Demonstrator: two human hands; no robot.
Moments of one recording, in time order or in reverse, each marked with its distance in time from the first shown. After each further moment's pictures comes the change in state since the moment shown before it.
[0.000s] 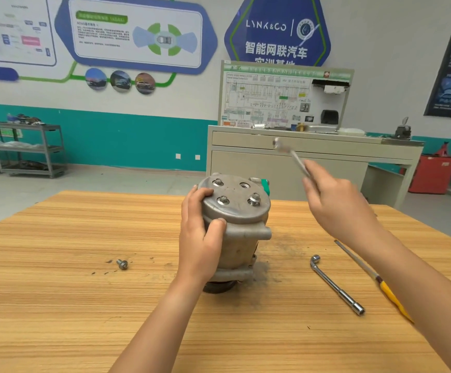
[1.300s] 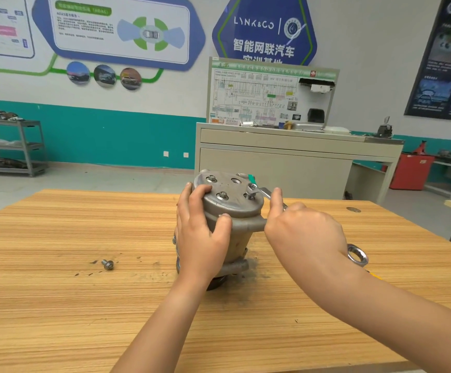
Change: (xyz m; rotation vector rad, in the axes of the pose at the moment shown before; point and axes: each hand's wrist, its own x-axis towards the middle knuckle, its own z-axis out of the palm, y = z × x) left_hand -0.003 -0.003 0.021 0.132 0.076 0.026; right_hand -0.032 -0.080 -0.019 -0.825 -0.330 -0.080
